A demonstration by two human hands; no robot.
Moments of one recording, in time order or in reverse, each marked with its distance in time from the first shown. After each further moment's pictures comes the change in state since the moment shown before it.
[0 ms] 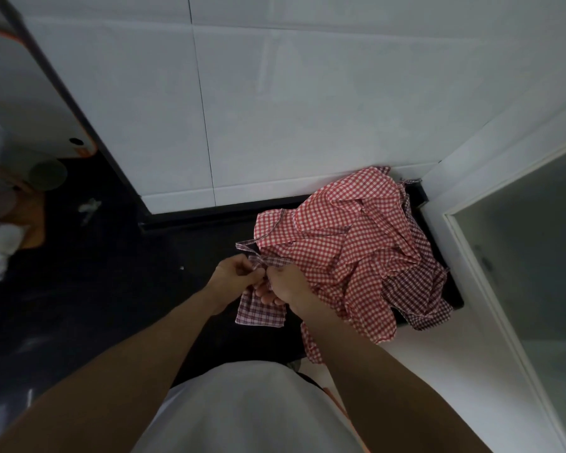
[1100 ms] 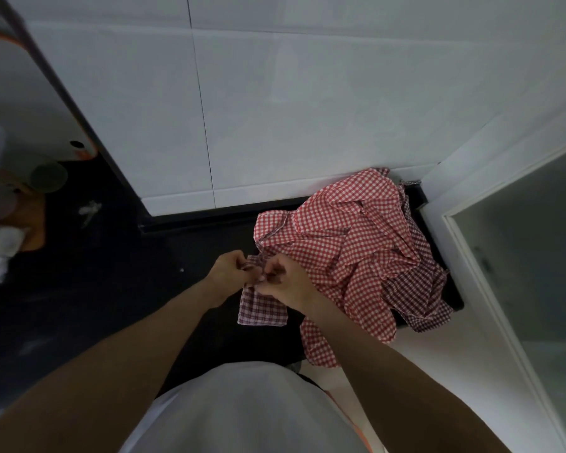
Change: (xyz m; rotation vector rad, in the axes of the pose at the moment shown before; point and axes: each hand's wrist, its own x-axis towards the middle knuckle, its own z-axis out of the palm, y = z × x) left_hand 0.009 0.012 -0.009 0.109 -0.007 -0.006; right_hand -0.020 0.002 -0.018 -0.051 -0.046 -0.408
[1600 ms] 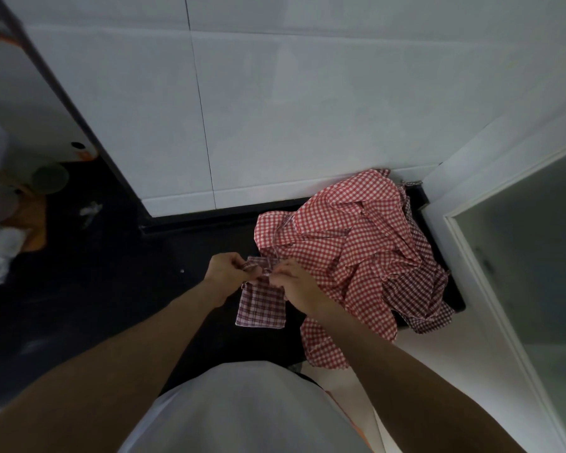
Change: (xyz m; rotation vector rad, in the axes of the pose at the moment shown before) left_hand -0.003 0.006 0.005 -0.121 0.118 -0.112; right_hand -0.011 -0.009 -0.014 -0.019 -0.052 -0.025
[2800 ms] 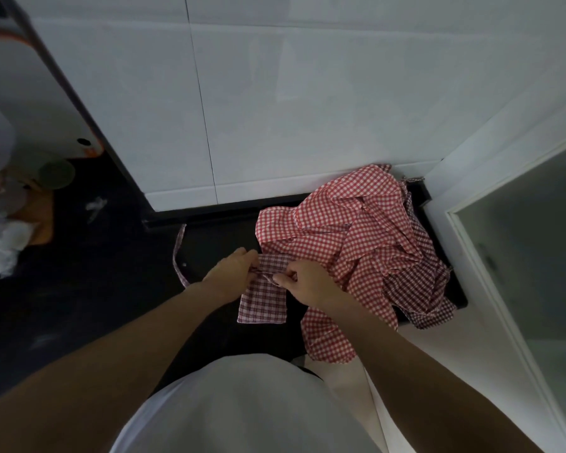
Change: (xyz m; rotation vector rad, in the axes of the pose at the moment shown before) left_hand -0.001 -0.009 -0.001 0.893 -0.132 0.419; right_hand -0.004 0.014 -0.016 -0.466 -0.012 -0.017
